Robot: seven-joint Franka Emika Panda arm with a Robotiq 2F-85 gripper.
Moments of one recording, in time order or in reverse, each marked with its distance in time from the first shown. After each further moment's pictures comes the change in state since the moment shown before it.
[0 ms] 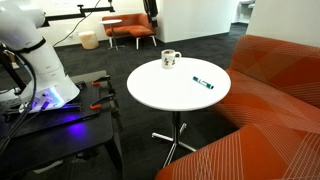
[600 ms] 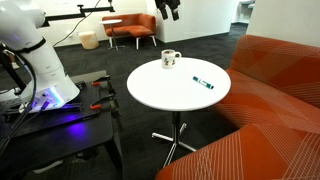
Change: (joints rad) arm 0.001 0.116 -0.016 0.096 -0.042 0.178 -0.211
